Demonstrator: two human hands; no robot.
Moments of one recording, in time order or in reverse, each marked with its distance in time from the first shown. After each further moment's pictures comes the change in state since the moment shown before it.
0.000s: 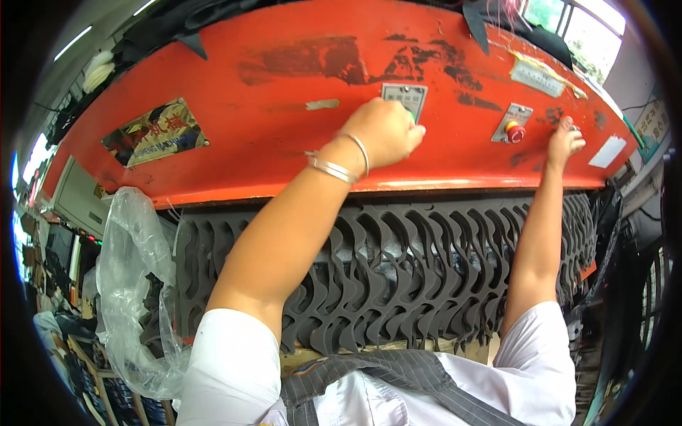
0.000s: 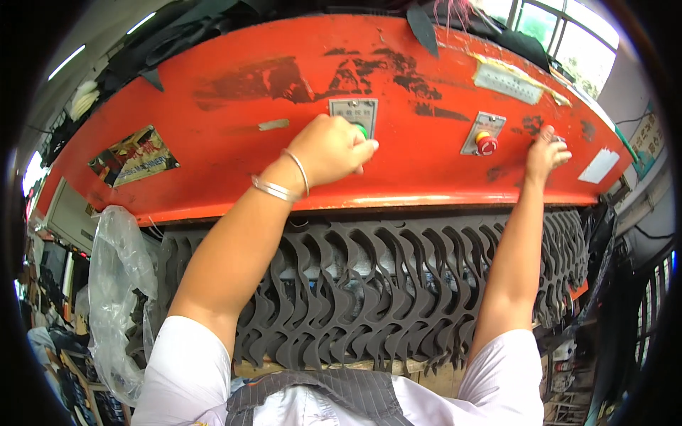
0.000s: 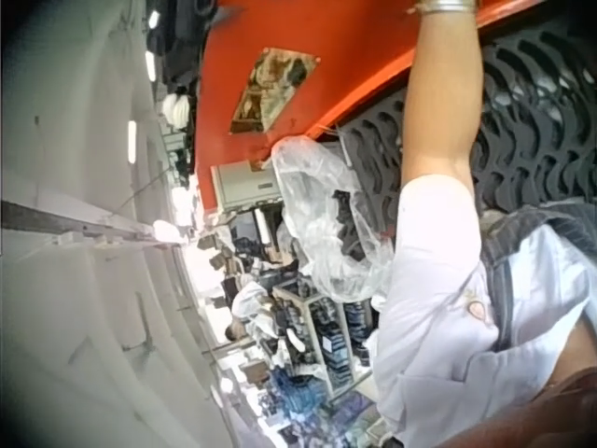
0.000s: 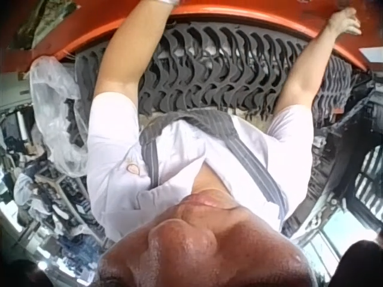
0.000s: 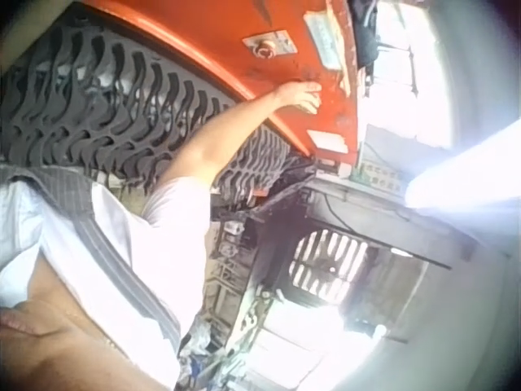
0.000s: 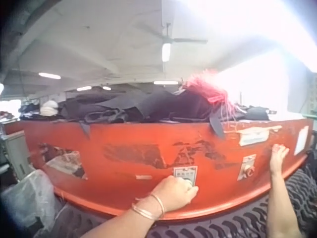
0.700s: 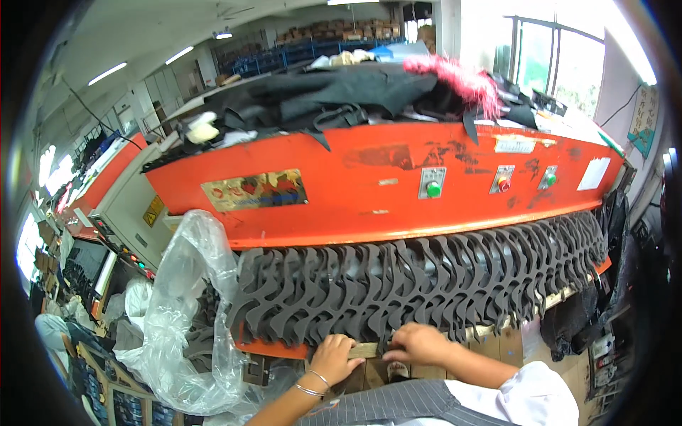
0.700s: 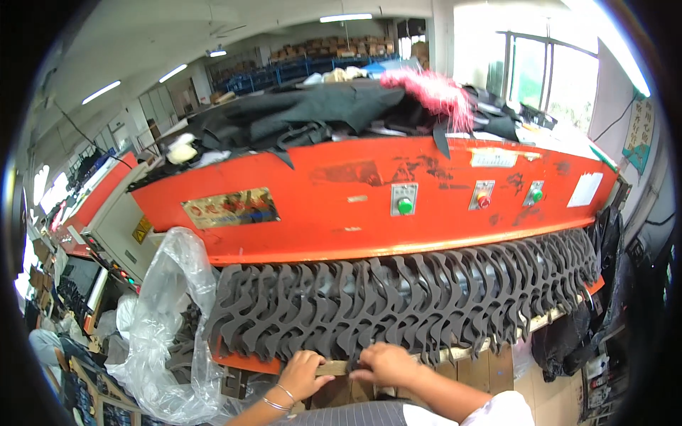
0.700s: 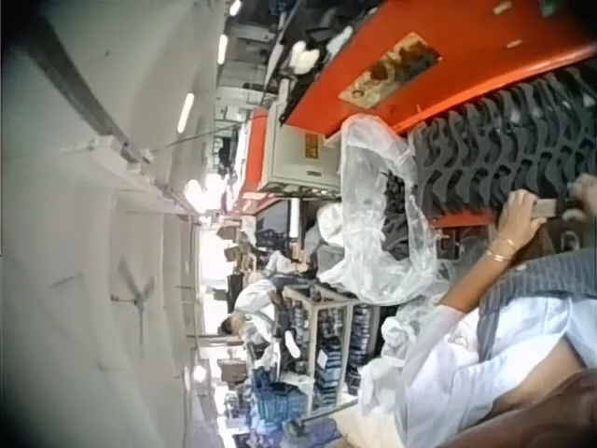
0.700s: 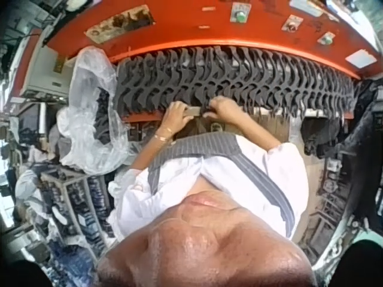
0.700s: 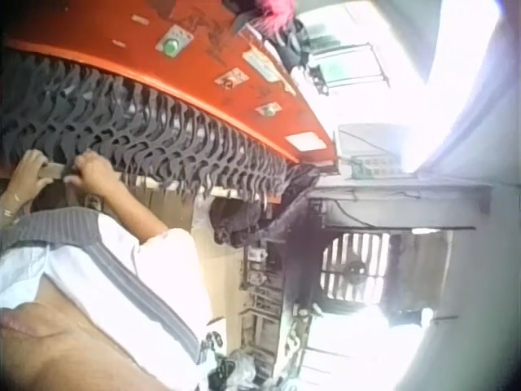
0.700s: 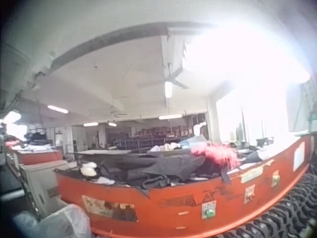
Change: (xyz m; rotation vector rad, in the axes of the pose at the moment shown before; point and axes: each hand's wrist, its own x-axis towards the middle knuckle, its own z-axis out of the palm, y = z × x) left_hand -0.486 0.151 -0.101 0.041 -0.209 -0.485; right_hand -0.374 -0.324 -0.413 0.396 -1.772 -0.695
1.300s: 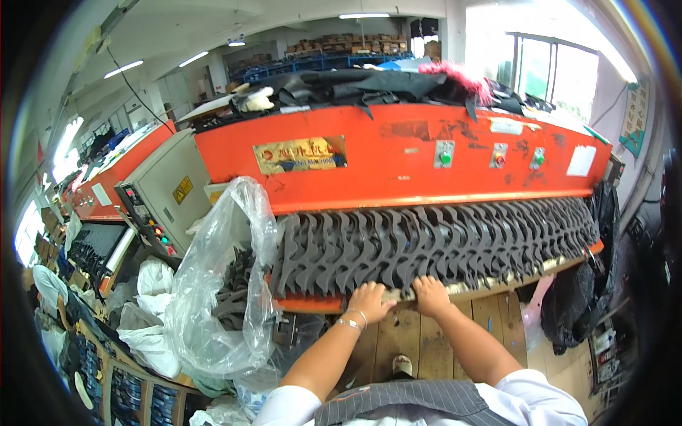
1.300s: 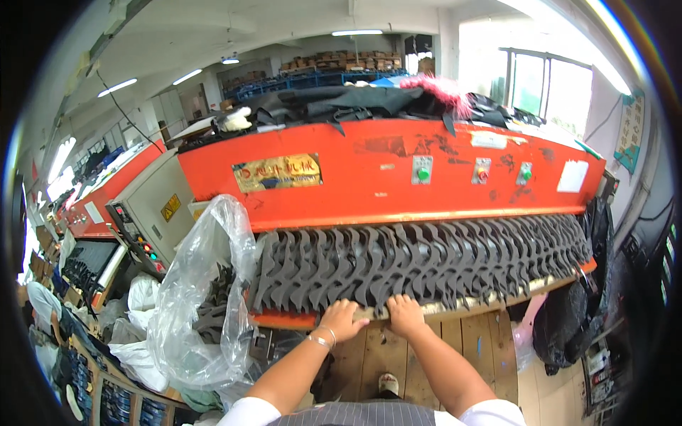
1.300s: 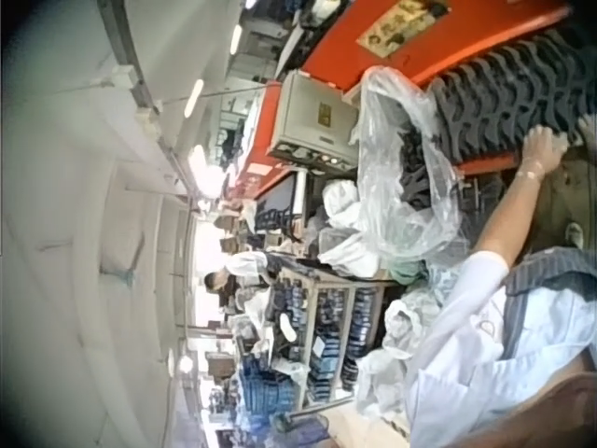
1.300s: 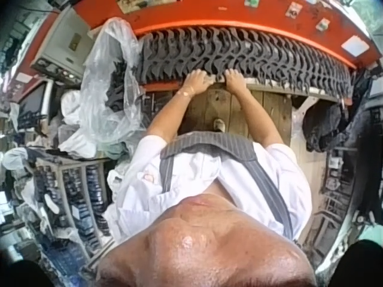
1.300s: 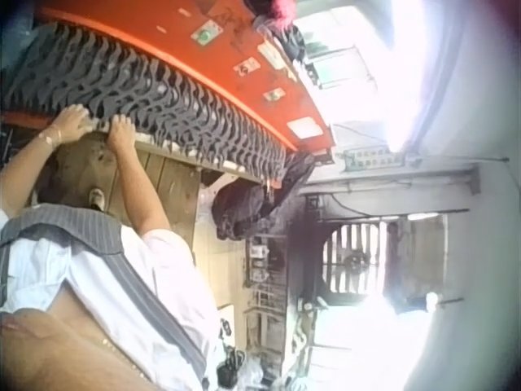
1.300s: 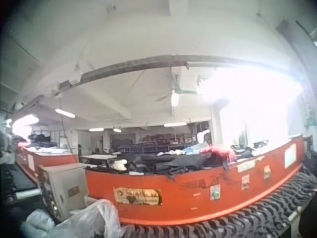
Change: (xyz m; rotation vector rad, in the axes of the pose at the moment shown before) left_hand -0.149 -0.017 0.018 0.116 -0.037 0.009; right_hand -0.068 -0.128 0.161 -0.506 0.129 0.362
